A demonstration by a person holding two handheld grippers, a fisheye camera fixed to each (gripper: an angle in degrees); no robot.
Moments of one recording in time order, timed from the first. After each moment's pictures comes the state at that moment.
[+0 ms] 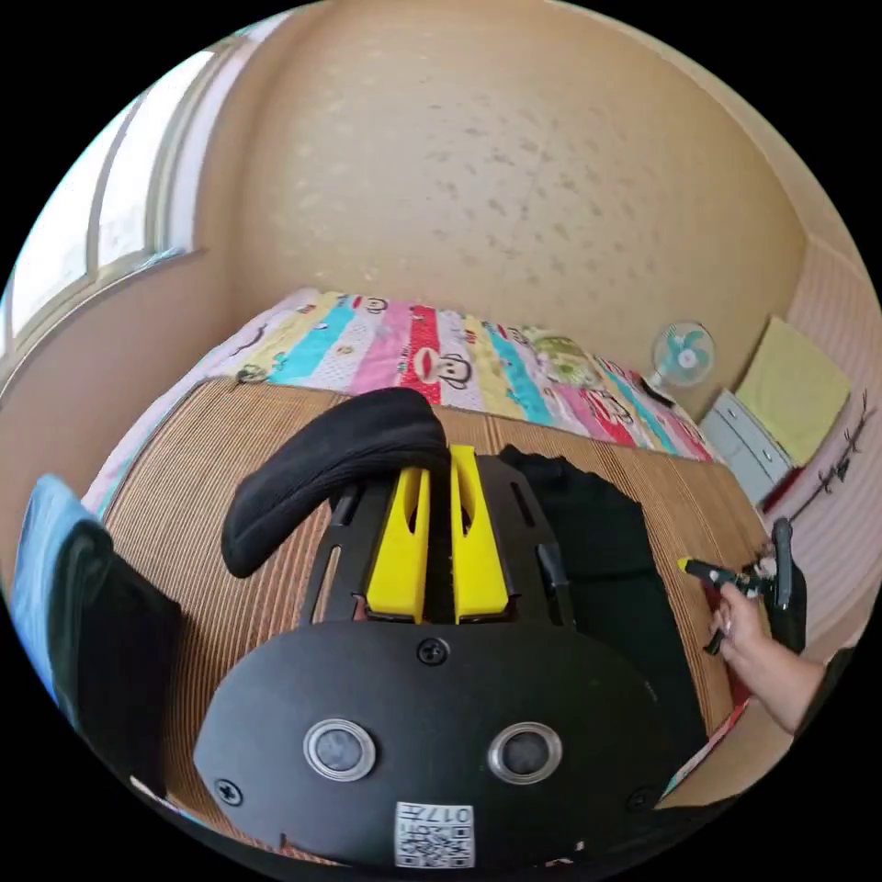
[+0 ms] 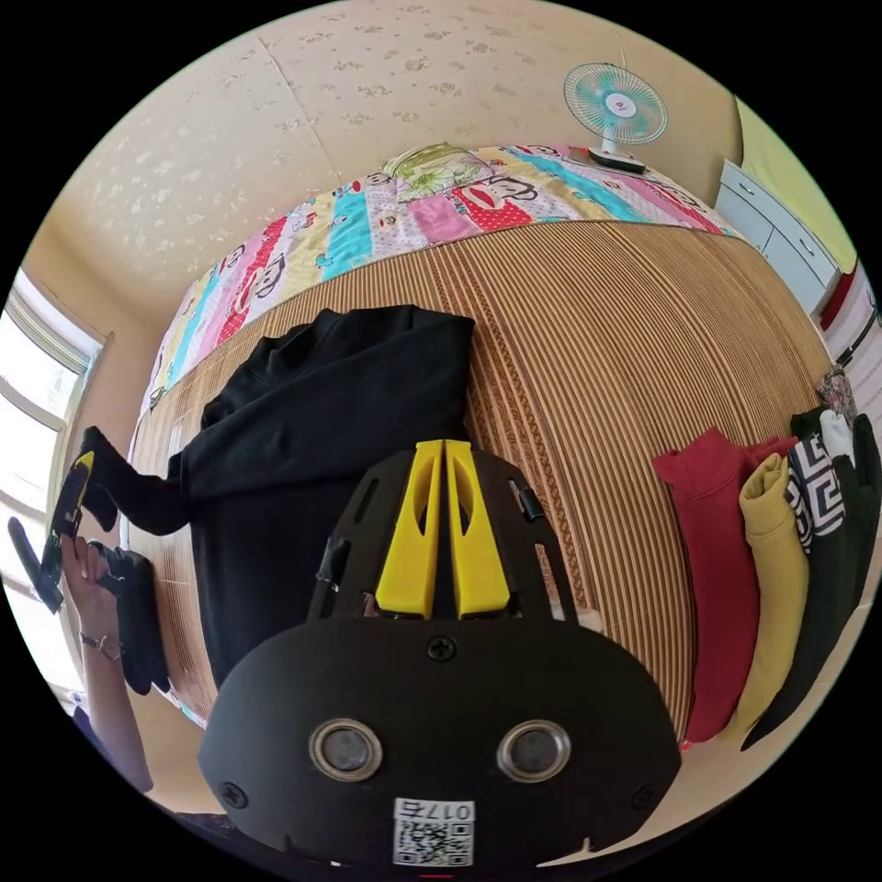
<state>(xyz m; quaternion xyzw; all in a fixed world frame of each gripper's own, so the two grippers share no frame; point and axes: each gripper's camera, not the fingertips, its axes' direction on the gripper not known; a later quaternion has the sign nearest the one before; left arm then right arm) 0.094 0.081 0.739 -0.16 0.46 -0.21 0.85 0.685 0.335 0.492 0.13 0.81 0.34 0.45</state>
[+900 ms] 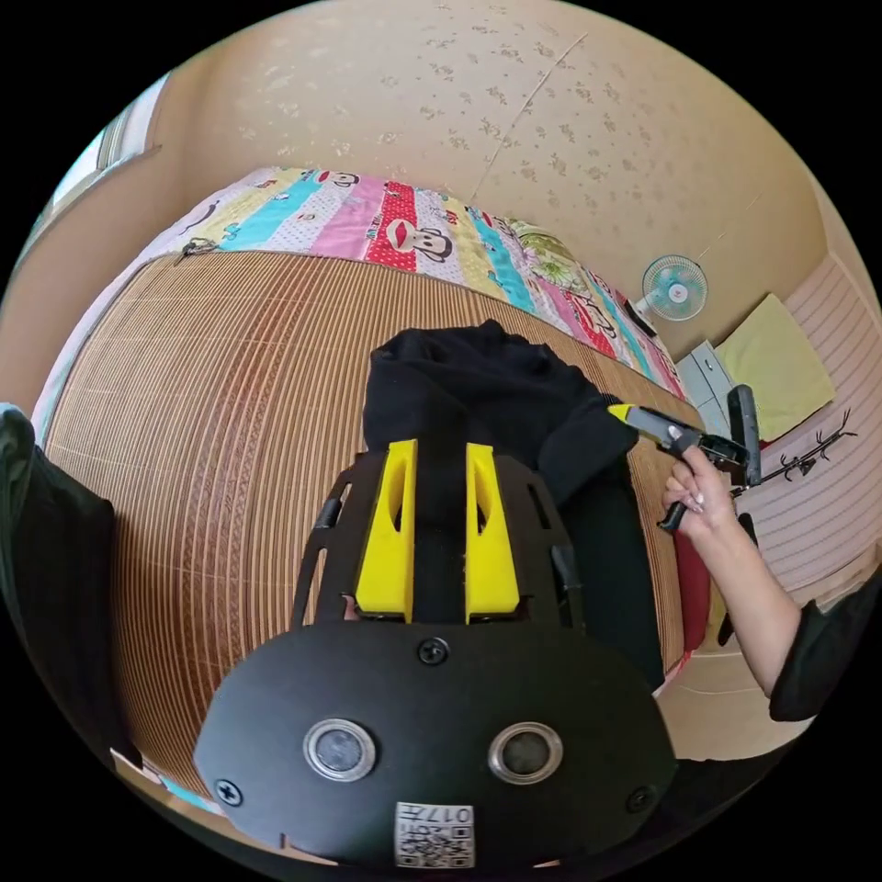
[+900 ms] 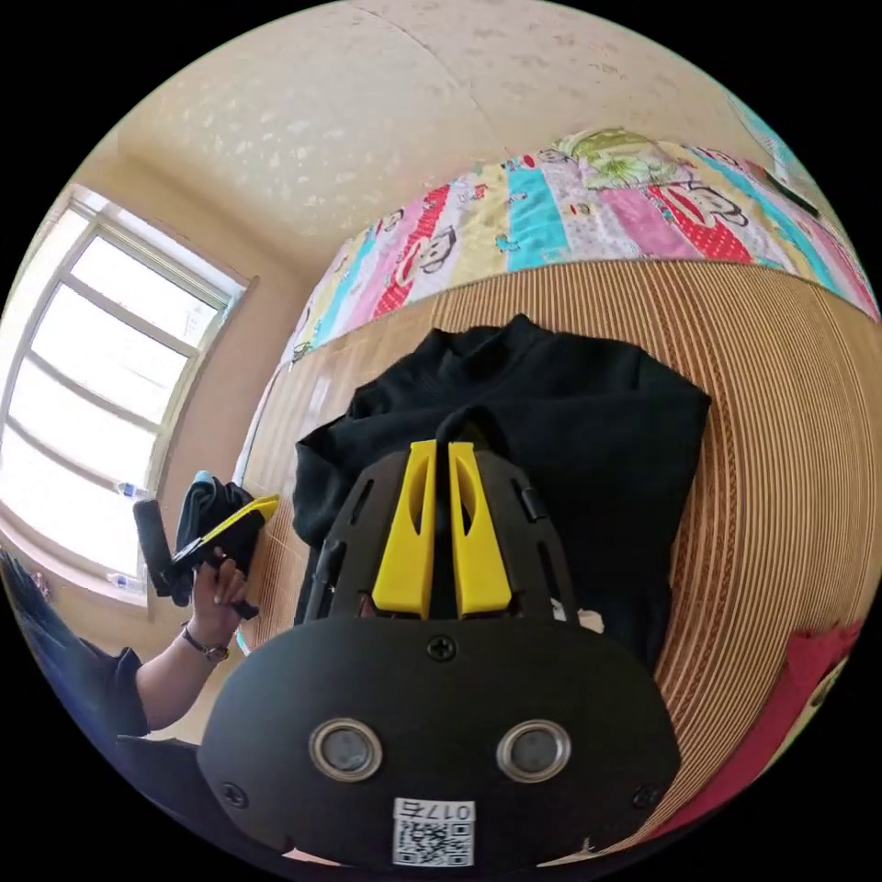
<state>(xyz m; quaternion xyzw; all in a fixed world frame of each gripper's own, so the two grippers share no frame) 0.127 0.171 0.743 -0.31 0.50 -0.26 0.77 0.710 0.259 0.469 0.08 0.70 0.24 0.67</state>
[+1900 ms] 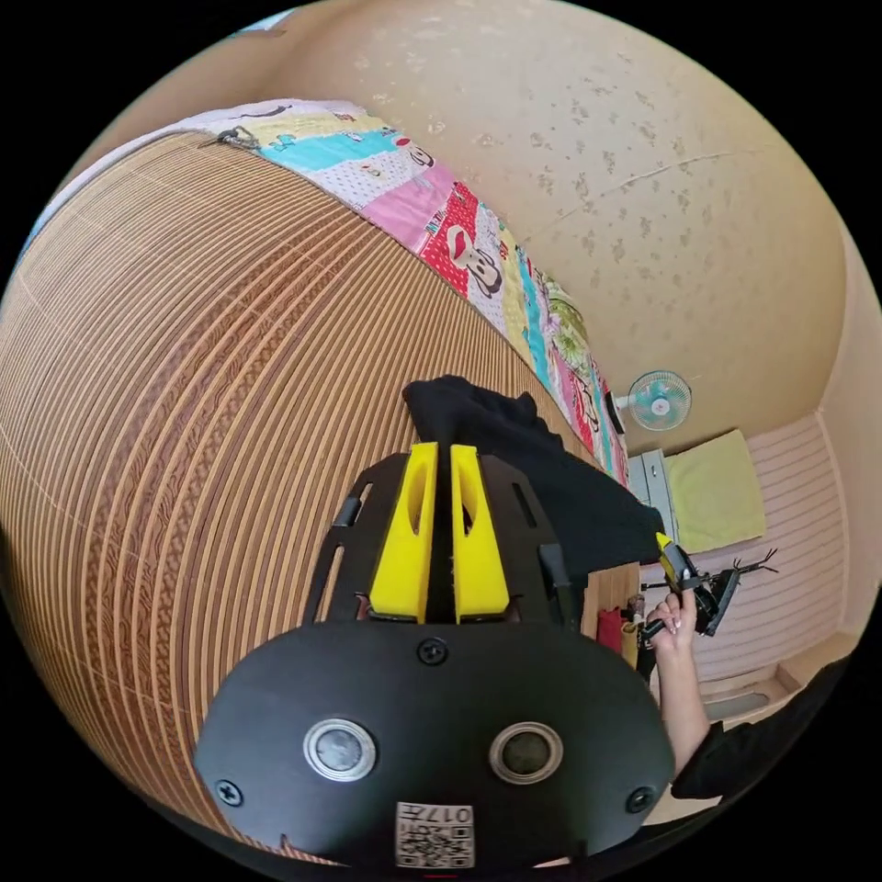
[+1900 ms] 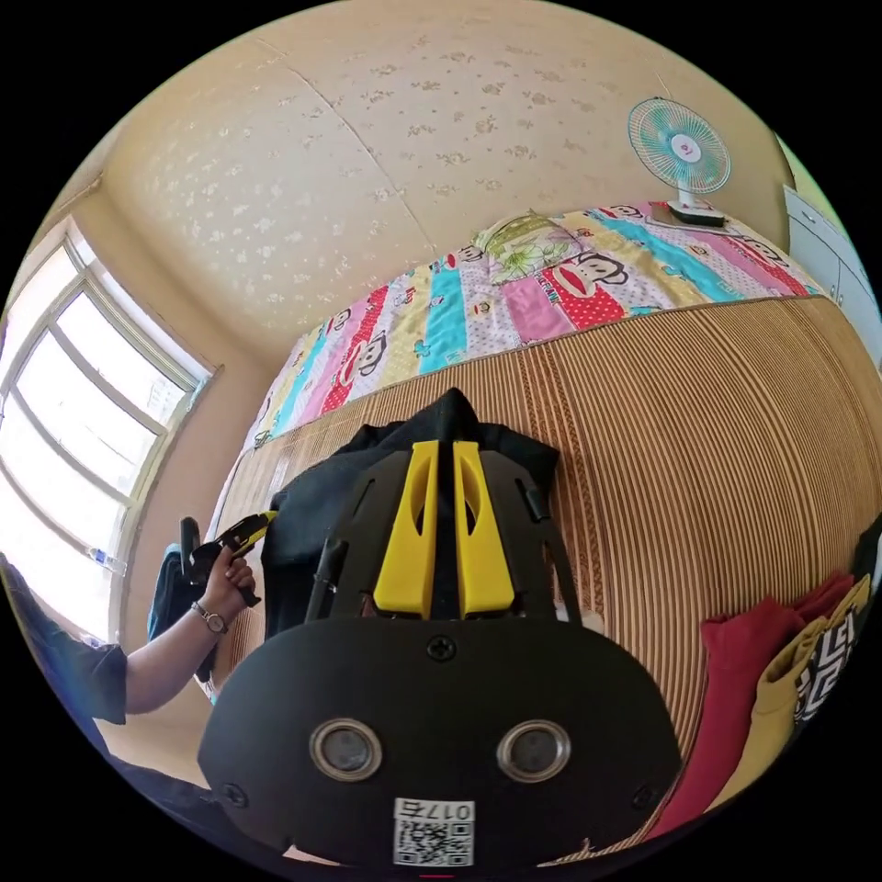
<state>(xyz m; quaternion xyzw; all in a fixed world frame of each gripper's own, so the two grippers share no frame) 0.097 0.215 0.917 -0.34 0.54 -0.43 0.64 0.627 0.289 0.396 0.16 0.76 0.22 0.59</state>
